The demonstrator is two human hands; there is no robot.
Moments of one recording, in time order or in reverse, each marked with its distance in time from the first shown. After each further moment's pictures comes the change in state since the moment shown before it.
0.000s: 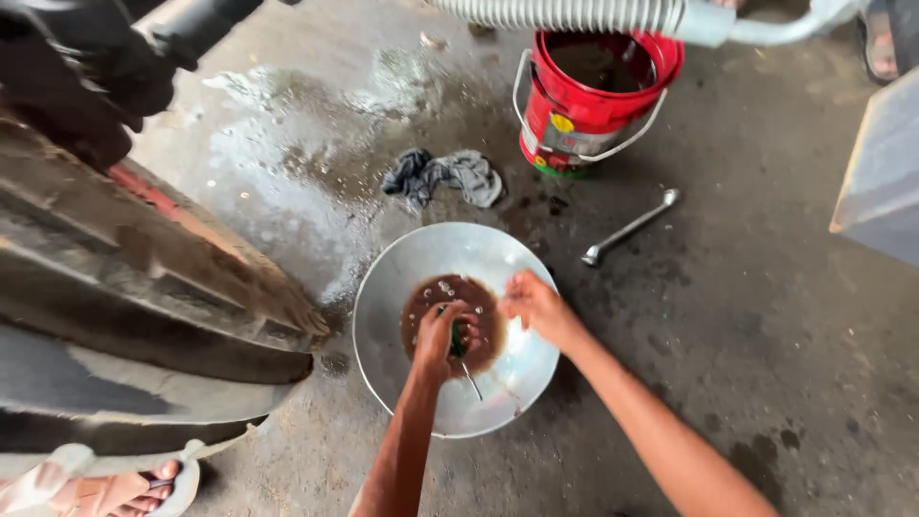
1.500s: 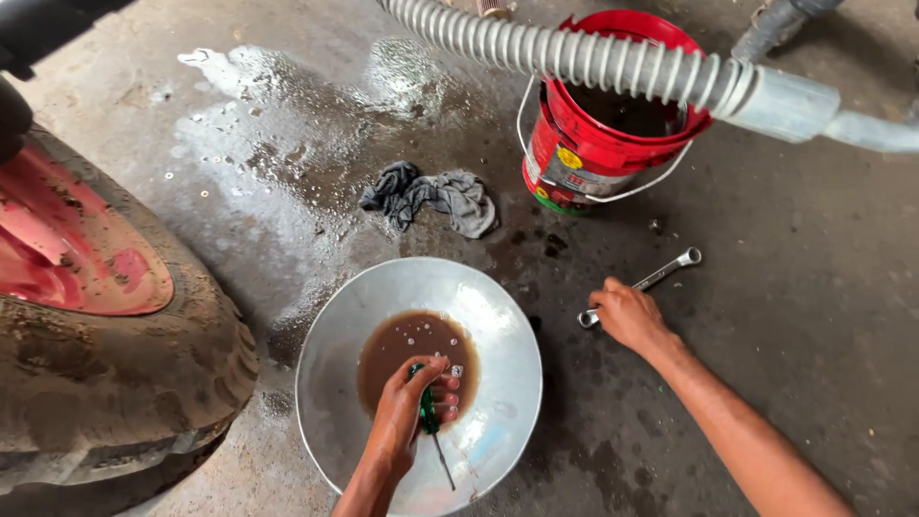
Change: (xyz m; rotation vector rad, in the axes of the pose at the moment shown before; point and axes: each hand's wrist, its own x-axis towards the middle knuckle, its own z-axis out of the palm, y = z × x) left_hand -0.049 0.057 0.074 0.119 0.169 -0.124; right_hand 0.072 0.047 -0.208 -1.114 -0.013 0.050
